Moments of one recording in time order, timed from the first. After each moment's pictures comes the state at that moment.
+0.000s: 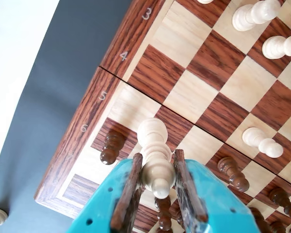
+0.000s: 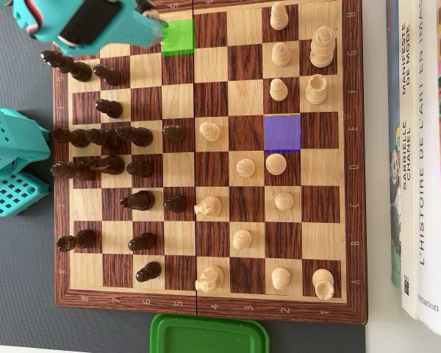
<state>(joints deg) -30.6 104.4 100.5 73.5 89.0</state>
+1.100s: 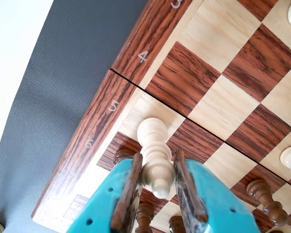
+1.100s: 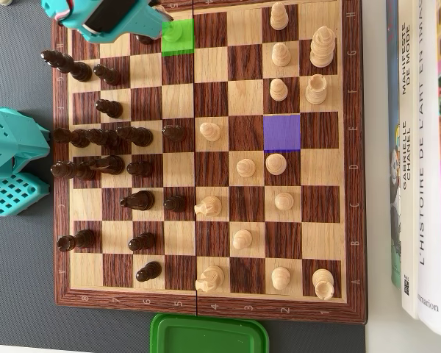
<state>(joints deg) -33.6 99.1 105.4 66.2 90.7</state>
